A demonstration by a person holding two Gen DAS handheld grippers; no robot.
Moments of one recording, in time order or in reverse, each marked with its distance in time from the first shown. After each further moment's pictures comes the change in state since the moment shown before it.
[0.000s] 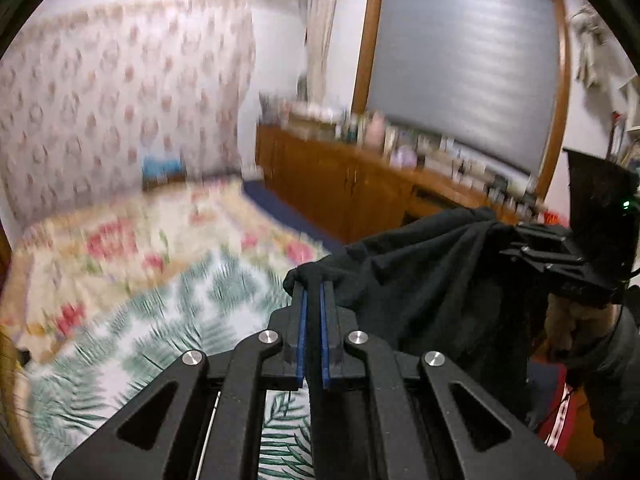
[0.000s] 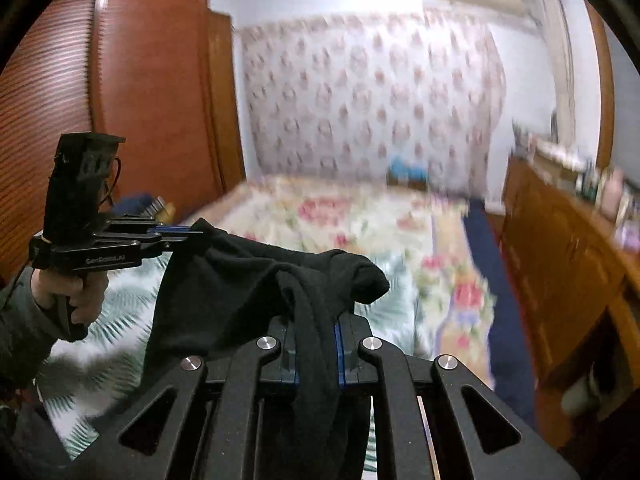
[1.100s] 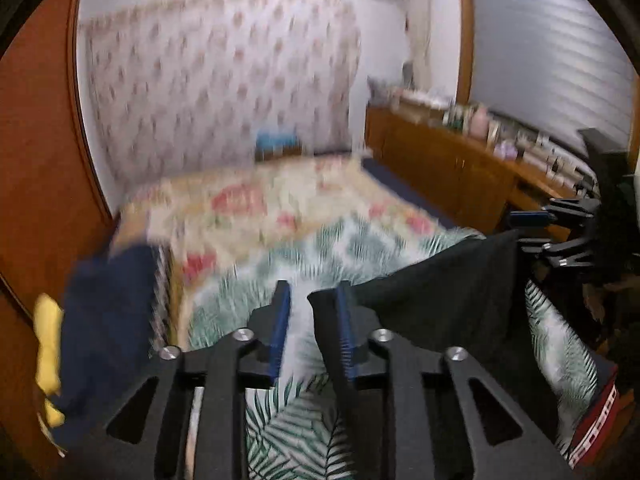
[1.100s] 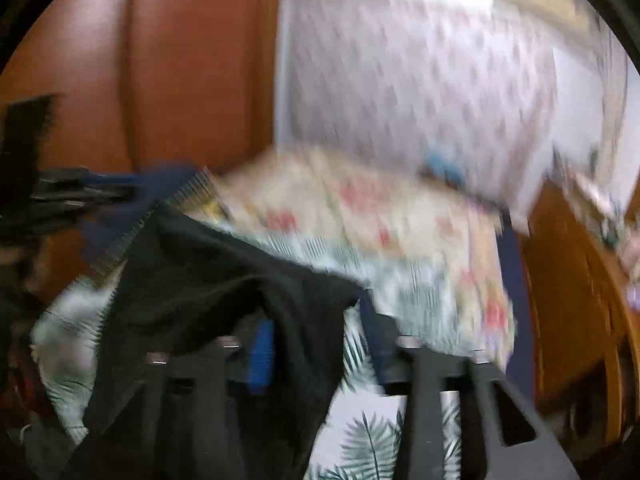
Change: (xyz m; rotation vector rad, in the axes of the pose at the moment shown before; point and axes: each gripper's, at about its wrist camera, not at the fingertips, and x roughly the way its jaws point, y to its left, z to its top) left arm -0.070 0.145 -0.069 -0.110 0.160 0.360; right arm 0.136 0.006 0.033 -0.107 0.342 0.003
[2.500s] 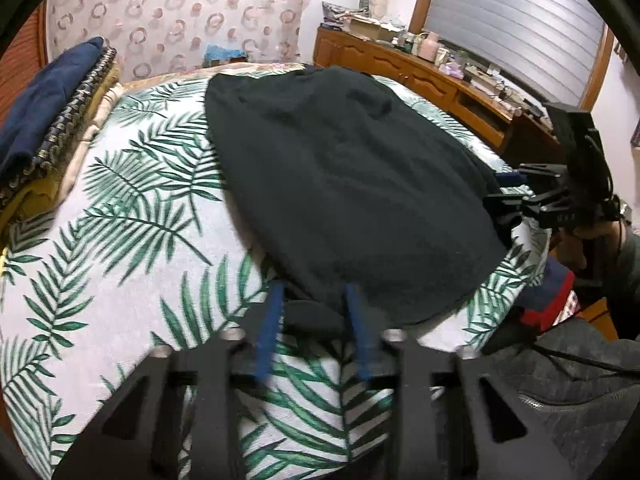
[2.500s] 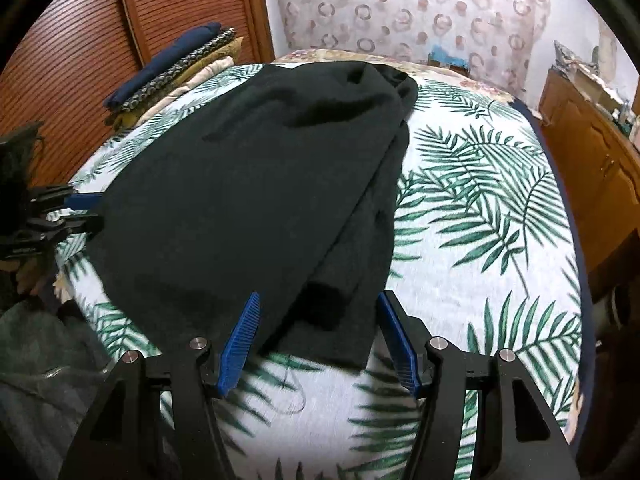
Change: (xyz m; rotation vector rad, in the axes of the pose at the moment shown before) left arm -0.067 -0.087 -0.222 -0.007 0.233 -0.213; right arm -0.071 0.040 -0.222 0.092 0.141 0.122
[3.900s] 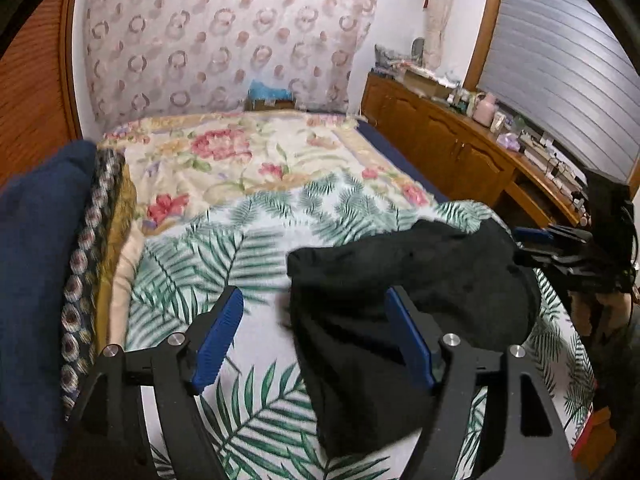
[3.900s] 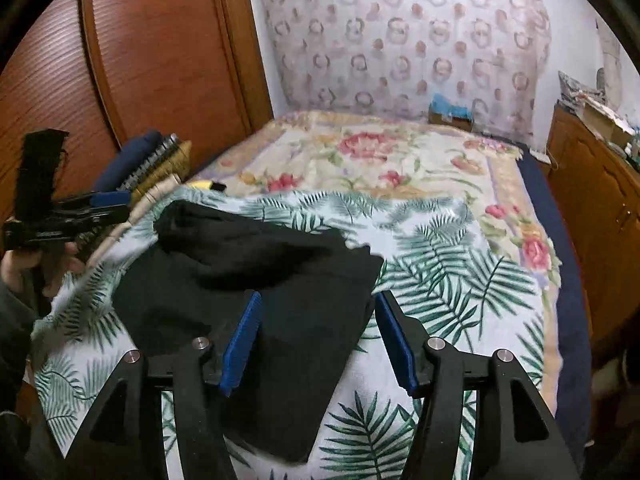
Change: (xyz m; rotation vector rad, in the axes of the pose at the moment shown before) left arm 0.072 0.113 0.208 -0.112 -0.119 0.103; right arm 0.094 -0.064 0.183 0.029 -0.150 0.045
